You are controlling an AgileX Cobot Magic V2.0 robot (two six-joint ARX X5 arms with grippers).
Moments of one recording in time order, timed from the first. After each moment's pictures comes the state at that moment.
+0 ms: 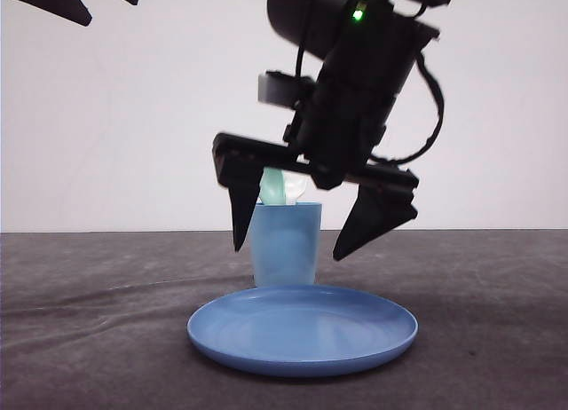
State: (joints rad) left arm -0.77 0.82 0.83 -0.43 -0.26 -0.27; right arm 0.78 1.71 1.07 -0.27 0.08 0.48
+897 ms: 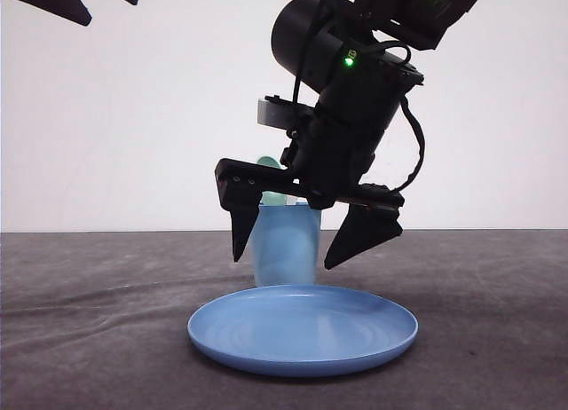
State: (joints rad) left arm -0.77 0.82 0.83 -0.43 -0.26 -0.27; right arm 0.73 1.79 1.09 -0.16 0.05 0.42
